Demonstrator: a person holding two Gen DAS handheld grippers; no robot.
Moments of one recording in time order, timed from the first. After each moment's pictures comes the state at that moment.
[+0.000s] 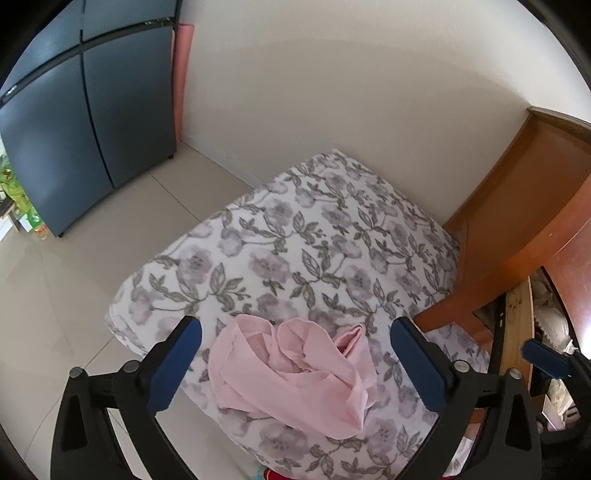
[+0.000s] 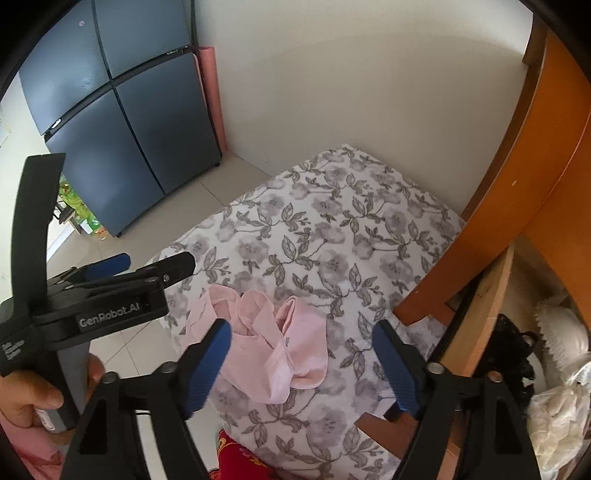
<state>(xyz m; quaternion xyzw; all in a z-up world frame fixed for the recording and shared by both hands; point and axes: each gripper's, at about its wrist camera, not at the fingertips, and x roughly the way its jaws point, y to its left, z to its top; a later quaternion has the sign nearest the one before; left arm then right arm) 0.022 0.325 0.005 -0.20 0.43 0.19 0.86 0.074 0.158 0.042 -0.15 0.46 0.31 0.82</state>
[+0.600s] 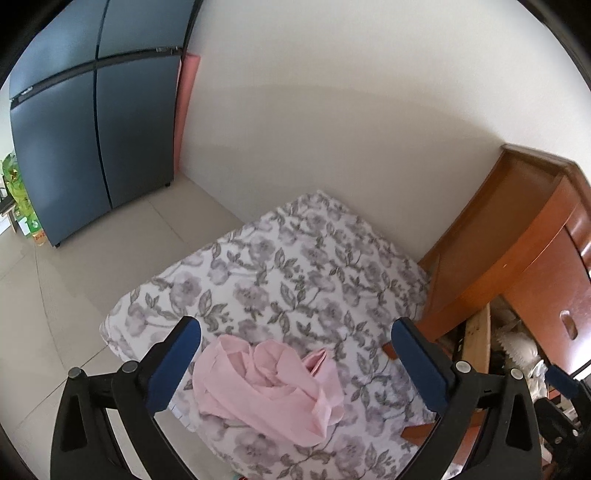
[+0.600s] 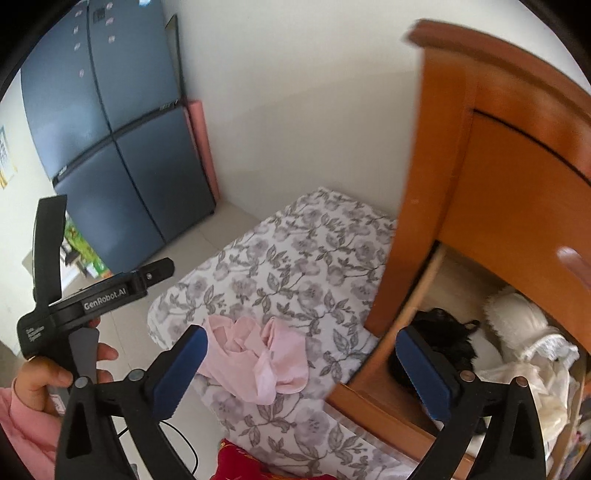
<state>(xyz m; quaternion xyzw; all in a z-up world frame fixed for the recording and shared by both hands) -0.003 0.297 0.052 -0.21 0.34 0.19 0.90 0.049 0.060 0.101 -0.06 0.39 0.29 0.87</state>
